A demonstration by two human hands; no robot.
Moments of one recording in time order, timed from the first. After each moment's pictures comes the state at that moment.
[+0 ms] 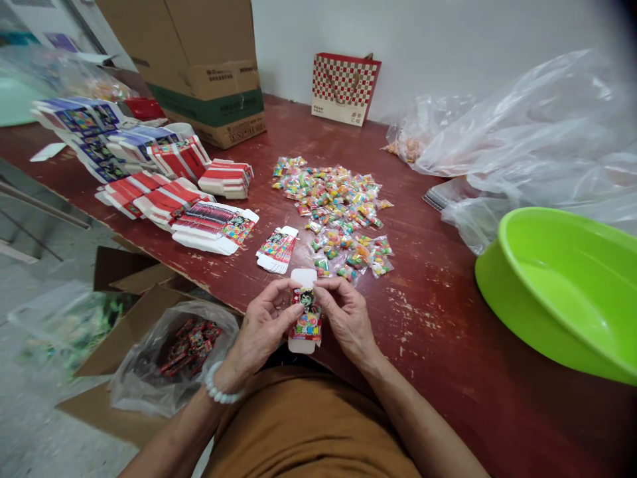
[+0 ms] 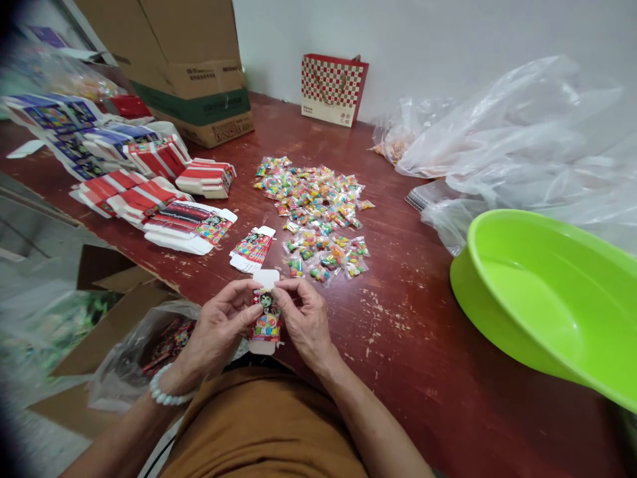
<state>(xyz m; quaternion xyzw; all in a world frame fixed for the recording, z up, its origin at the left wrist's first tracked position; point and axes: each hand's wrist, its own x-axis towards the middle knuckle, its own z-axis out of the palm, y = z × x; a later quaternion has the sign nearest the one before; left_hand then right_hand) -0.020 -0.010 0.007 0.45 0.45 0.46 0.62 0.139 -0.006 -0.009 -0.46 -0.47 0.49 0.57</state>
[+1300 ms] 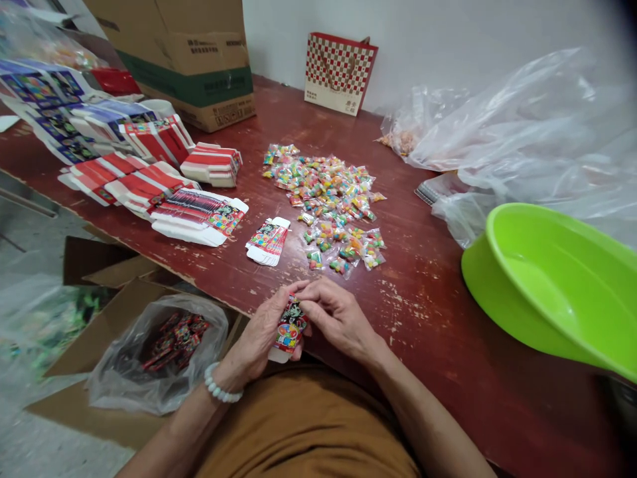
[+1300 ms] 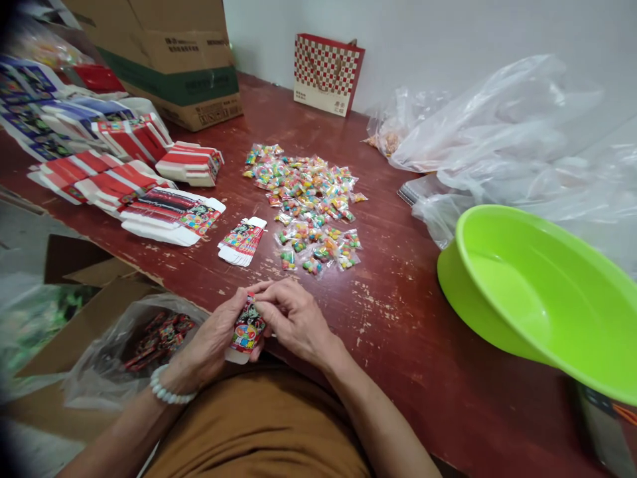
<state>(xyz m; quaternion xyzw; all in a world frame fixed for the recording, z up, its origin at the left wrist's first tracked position) -0.009 -0.021 -0.007 0.34 0.44 0.36 0.75 0.154 -0.016 0.005 -0.40 -0.68 0.43 0.44</state>
